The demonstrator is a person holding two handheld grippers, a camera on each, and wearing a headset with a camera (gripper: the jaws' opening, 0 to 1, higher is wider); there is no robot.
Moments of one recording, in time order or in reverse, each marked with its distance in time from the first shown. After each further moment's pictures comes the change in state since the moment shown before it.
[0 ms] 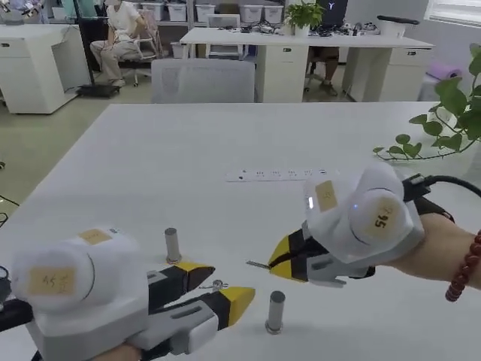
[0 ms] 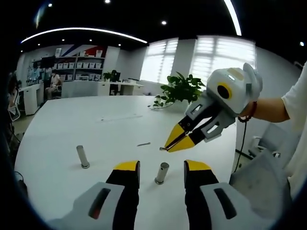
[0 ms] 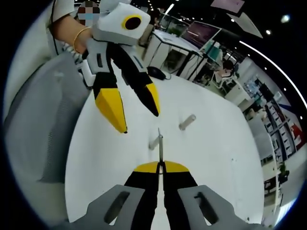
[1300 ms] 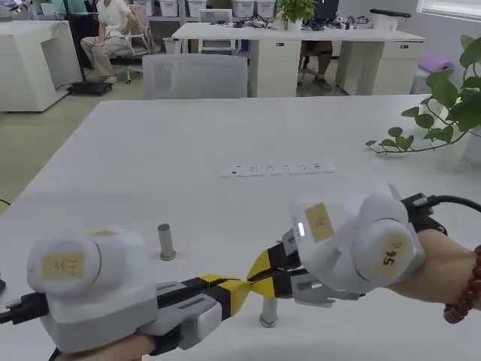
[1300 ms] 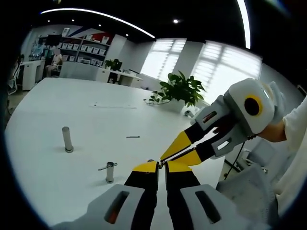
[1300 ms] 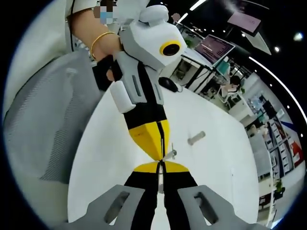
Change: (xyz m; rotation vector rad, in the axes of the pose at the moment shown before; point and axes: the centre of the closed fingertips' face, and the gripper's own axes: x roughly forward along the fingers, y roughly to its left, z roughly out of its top) left arm 0.015 -0.014 -0.010 -0.178 0.023 -0.057; right arm 0.000 0.025 0.022 -0.109 -0.067 0.011
